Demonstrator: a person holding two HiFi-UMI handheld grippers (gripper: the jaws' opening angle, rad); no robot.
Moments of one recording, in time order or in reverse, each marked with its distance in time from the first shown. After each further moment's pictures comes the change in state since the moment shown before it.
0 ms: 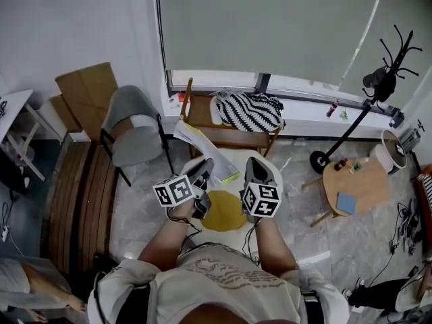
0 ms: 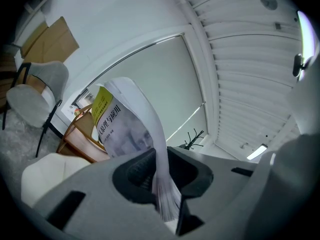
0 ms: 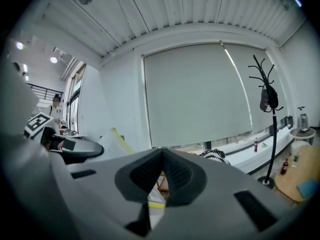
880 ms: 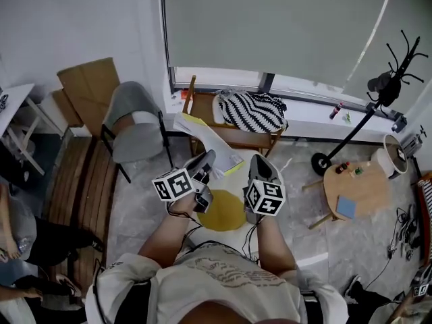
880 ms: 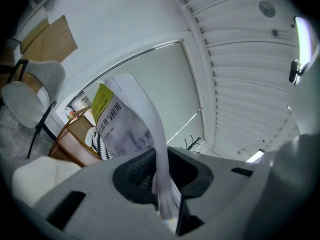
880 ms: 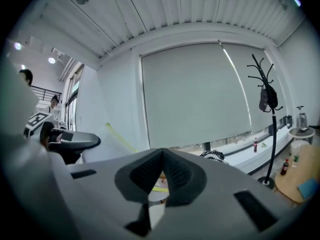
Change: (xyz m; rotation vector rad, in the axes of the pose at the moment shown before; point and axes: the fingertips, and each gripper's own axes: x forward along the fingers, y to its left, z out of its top) left arm 0.014 -0.007 0.028 -0.014 -0.070 -0.048; right arm 0.013 -0.011 0.009 0.008 -0.004 -0.011
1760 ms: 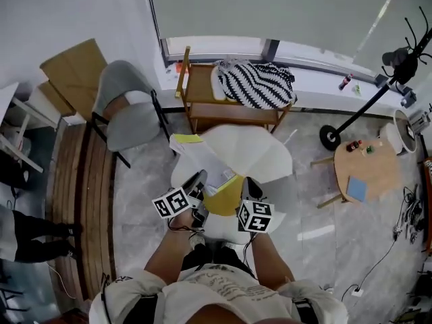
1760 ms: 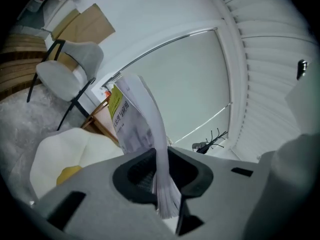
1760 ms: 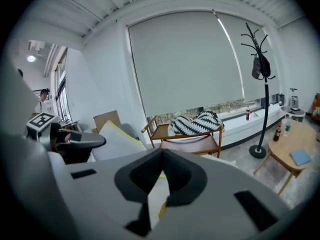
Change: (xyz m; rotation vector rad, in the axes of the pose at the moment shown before) left arm -0.043 0.147 -0.123 -0.196 0.145 0.254; right arm -0.009 -0.003 -0.191 0.091 0.313 -0.056
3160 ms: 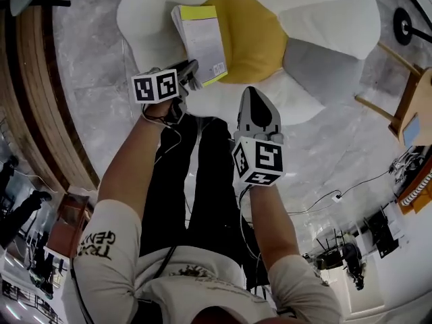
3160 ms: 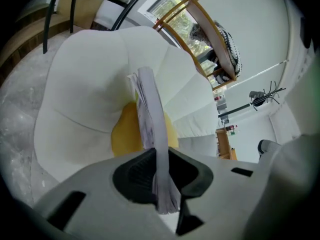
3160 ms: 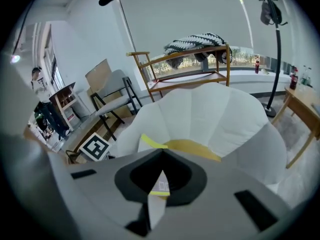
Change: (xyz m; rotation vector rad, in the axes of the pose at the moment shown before) left arm 0.058 0.447 -0.309 -0.056 0.590 0.374; right arm 0.127 -0.050 -0.351 -0.002 0.404 0.037
